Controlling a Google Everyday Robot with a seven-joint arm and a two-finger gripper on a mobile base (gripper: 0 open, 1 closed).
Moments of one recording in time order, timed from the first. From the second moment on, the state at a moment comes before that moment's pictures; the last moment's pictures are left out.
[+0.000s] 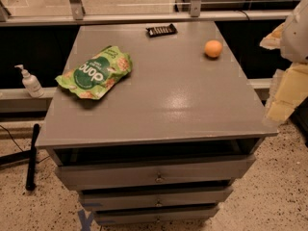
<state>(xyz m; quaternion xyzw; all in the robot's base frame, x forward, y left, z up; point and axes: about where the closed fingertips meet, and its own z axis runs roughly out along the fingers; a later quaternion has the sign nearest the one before) 0.438 -0.217 0.976 -0.60 0.78 -0.03 0.16</state>
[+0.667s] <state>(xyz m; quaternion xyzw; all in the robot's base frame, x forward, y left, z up) 0.475 -0.200 0.969 -0.61 0.77 -0.03 0.19</state>
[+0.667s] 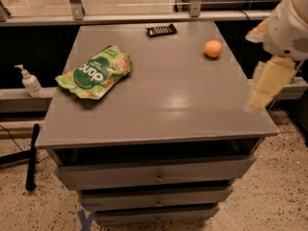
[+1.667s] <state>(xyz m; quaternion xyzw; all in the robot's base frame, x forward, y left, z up) 0.679 -0.122 0.945 -0.62 0.71 0.01 0.33</state>
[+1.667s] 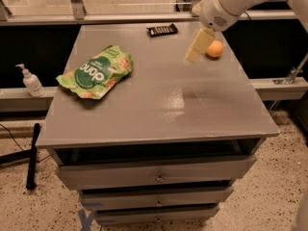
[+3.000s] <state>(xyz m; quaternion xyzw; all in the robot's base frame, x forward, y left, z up) 0.751 -0.118 0.912 -0.52 0.74 0.08 0.41</state>
